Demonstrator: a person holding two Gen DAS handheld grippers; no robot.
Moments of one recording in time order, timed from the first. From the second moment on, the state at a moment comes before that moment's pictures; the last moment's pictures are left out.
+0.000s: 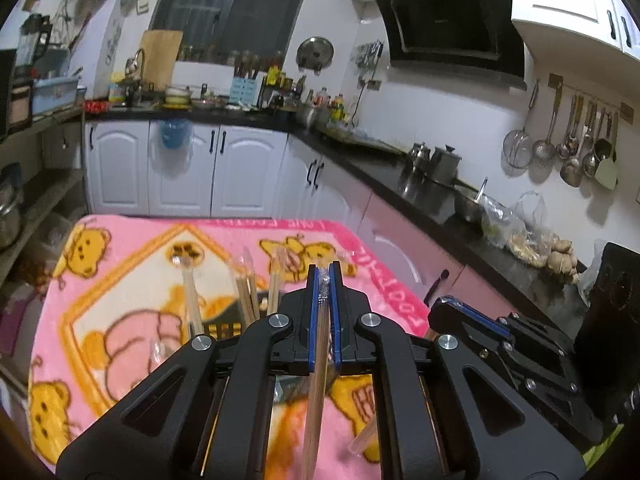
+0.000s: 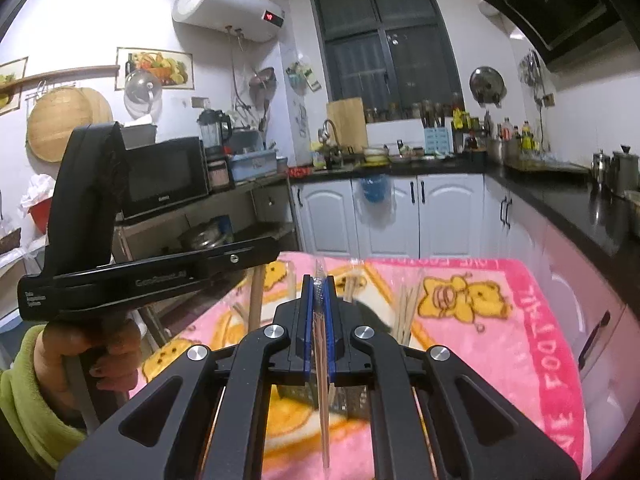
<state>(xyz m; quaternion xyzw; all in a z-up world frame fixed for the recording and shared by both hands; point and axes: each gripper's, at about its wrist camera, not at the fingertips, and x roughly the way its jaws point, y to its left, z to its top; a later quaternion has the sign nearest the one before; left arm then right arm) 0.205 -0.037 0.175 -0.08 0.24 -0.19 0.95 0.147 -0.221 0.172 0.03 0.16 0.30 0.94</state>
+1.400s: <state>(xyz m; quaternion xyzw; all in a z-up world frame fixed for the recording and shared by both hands) 0.284 -0.009 0.205 -0.09 0.17 -0.10 0.98 0.239 -0.206 0.208 0.03 0.08 0.26 0.96</state>
